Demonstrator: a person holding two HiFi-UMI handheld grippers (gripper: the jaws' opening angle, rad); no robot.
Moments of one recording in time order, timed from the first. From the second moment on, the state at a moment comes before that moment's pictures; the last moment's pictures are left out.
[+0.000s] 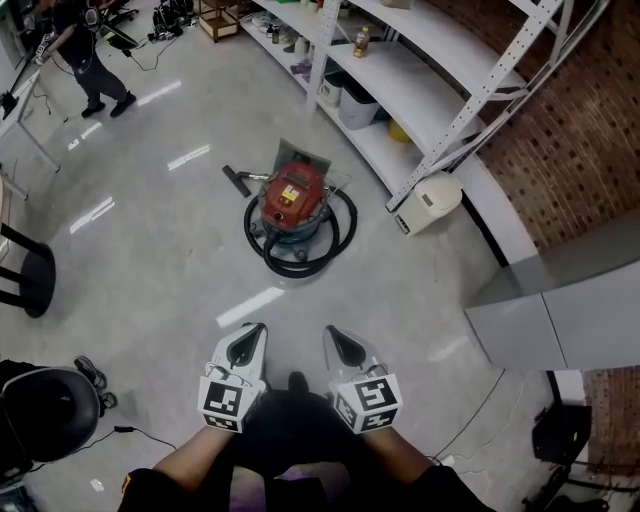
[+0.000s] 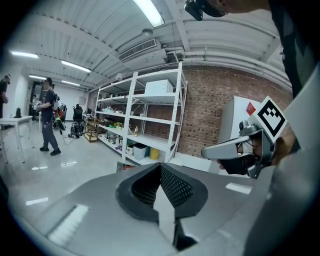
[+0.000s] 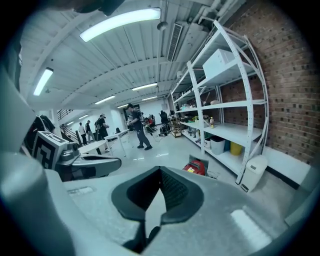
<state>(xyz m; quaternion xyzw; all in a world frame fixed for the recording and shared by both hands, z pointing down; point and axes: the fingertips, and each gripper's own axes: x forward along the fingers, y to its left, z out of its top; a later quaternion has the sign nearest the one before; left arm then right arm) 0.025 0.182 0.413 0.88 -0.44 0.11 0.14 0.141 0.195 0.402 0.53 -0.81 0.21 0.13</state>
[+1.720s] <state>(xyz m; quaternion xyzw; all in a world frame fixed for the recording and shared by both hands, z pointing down) -0.128 -0.061 0.412 0.86 -0.49 0.07 0.14 0.009 -0.072 0.401 0.53 -0.81 0.20 0.15</state>
